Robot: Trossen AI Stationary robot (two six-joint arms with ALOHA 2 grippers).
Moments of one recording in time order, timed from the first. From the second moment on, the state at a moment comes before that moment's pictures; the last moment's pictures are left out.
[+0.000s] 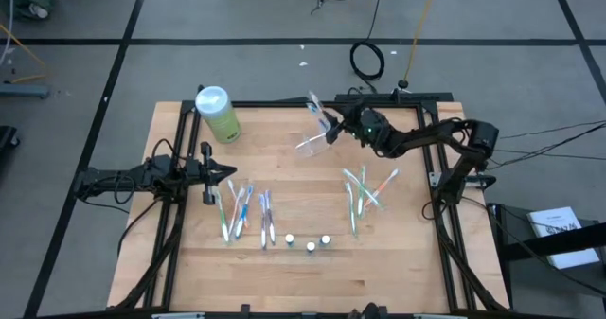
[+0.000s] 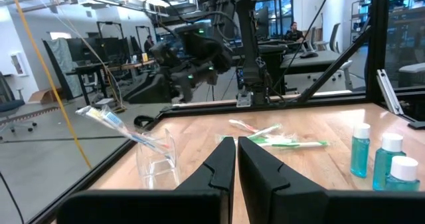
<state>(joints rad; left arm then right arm) 0.00 0.01 0.02 0.08 -0.11 0.15 -0.48 1.70 0.69 0.93 0.24 0.03</state>
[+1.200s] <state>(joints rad) 0.00 0.01 0.02 0.08 -0.11 0.15 -0.60 1.81 1.18 0.31 -0.05 -0.07</state>
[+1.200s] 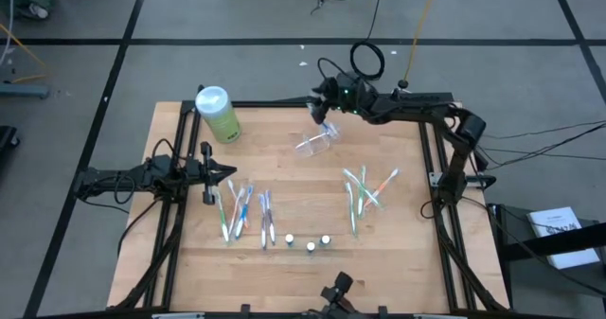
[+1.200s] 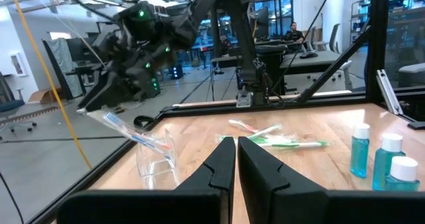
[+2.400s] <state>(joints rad) 0.00 0.01 0.02 0.08 -0.11 0.15 -0.08 1.19 0.59 -0.36 0.08 0.21</state>
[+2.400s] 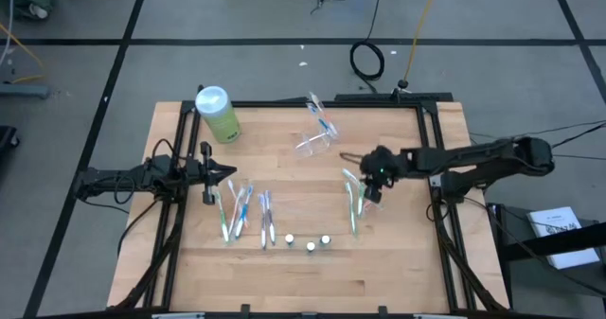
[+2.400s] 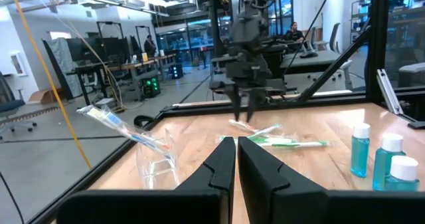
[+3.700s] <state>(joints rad) 0.00 0.01 0.02 0.08 -0.11 0.15 -0.10 1.48 0.60 -0.21 0.11 0.19</state>
